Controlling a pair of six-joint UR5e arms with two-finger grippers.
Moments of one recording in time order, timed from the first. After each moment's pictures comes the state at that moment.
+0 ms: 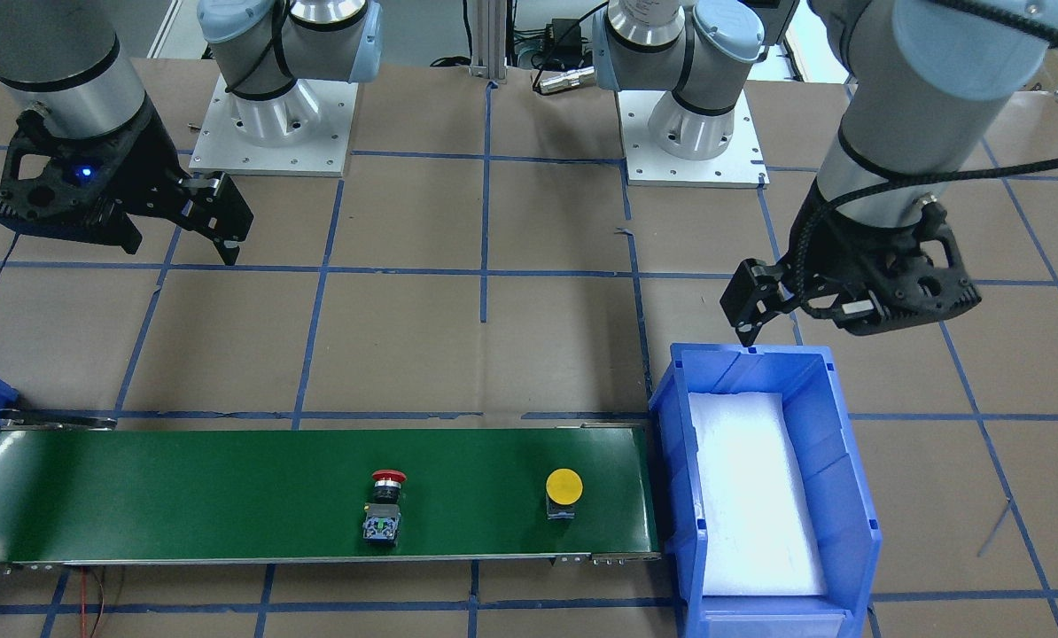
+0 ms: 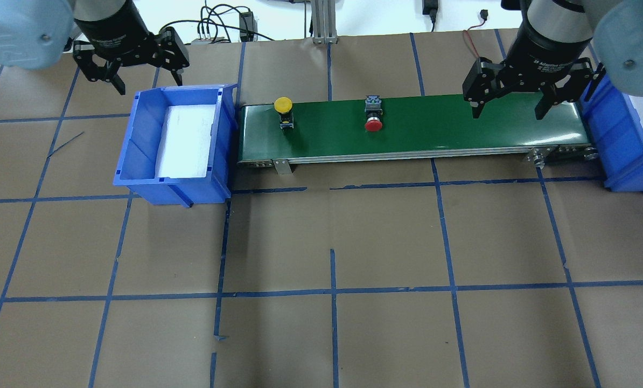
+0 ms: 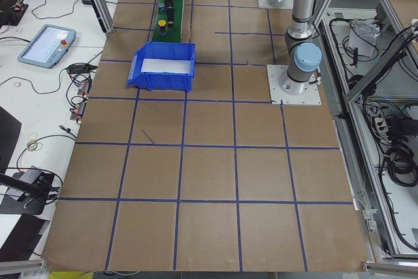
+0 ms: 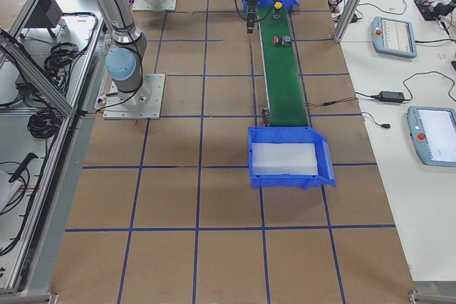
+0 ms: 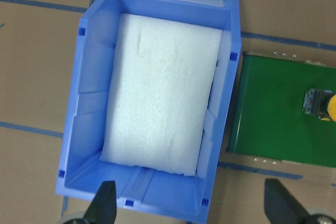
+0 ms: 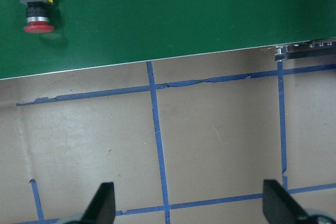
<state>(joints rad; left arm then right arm) -1.52 -1.73 -1.42 -1.49 1.65 -0.15 1.52 -1.54 1.58 -1.62 -1.60 0.05</state>
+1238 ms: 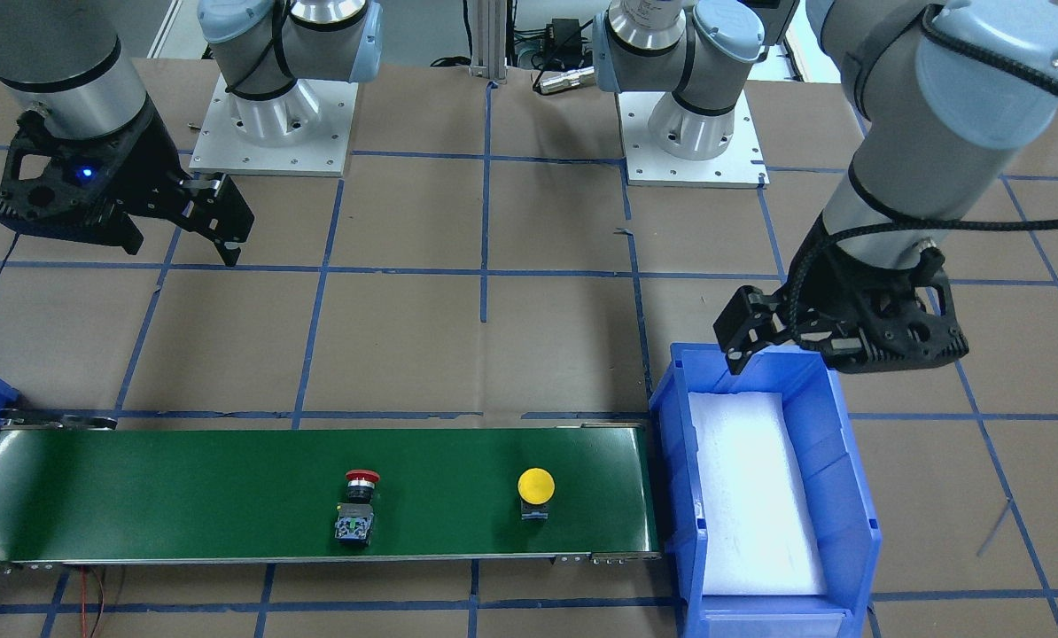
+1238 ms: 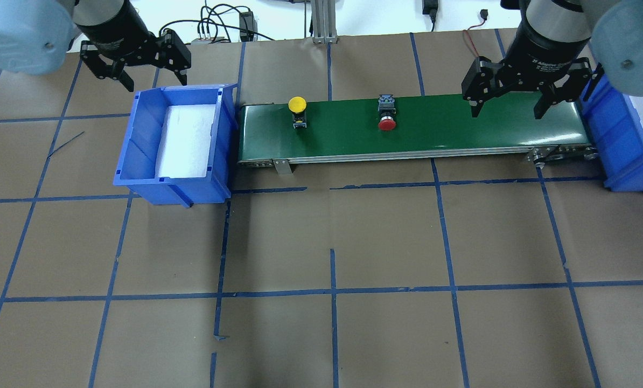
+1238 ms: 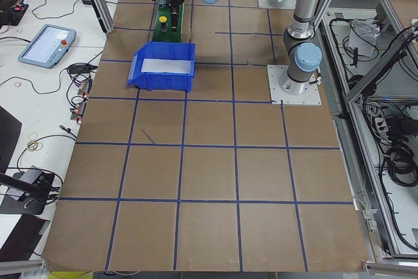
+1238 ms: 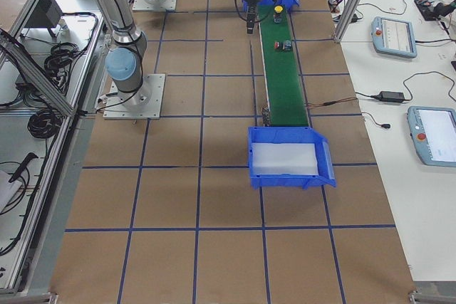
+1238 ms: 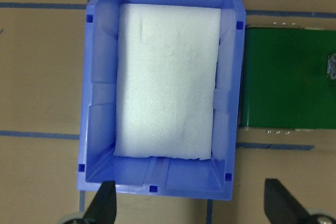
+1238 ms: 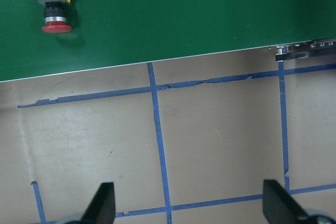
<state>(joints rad) -1.54 -1.84 -1.35 -1.44 1.57 -0.07 1.52 -1.54 1.58 -1.63 -1.60 0.06</state>
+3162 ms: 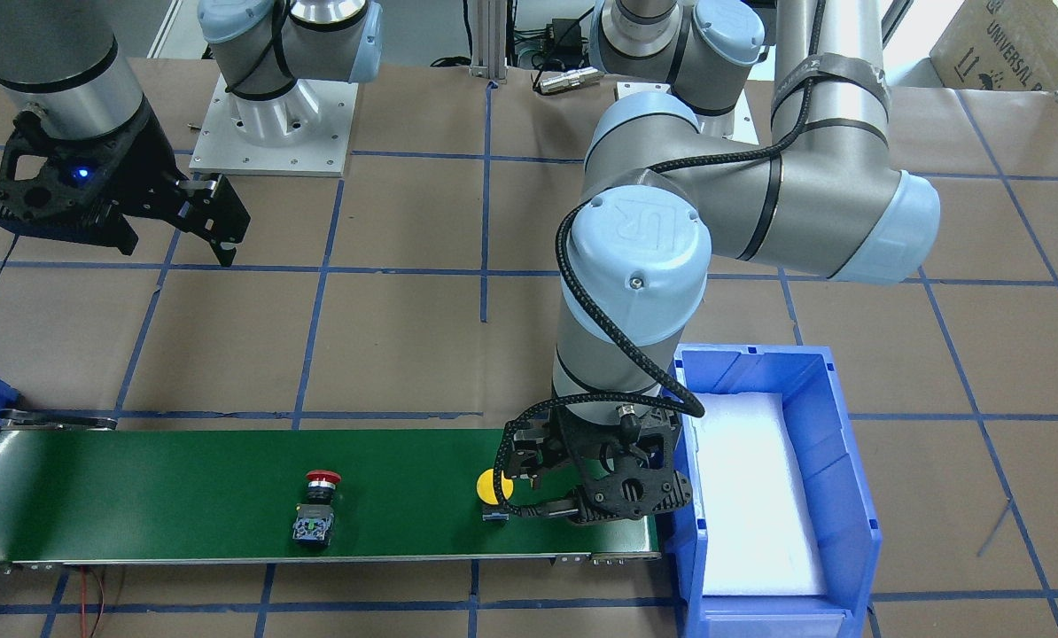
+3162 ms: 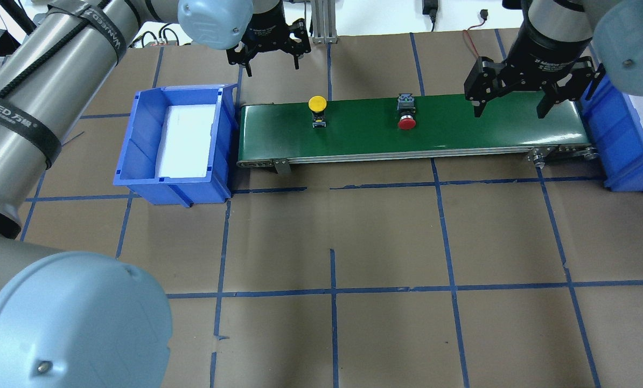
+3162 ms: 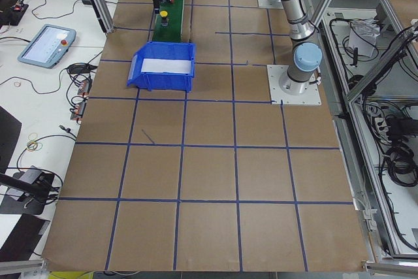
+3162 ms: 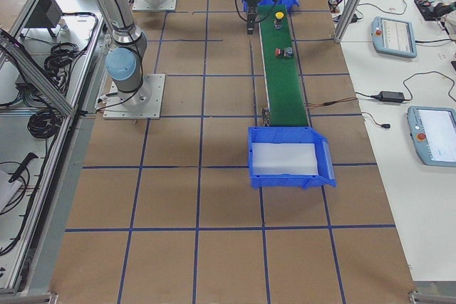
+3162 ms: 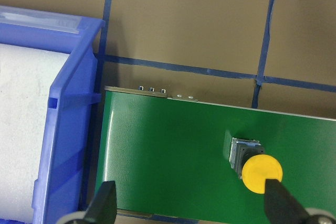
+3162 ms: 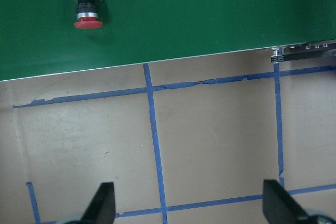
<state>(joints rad) -1.79 -2.14 -1.09 -1.39 1.63 -0.37 1.52 -1.54 1.58 -1.63 -1.61 0.05</state>
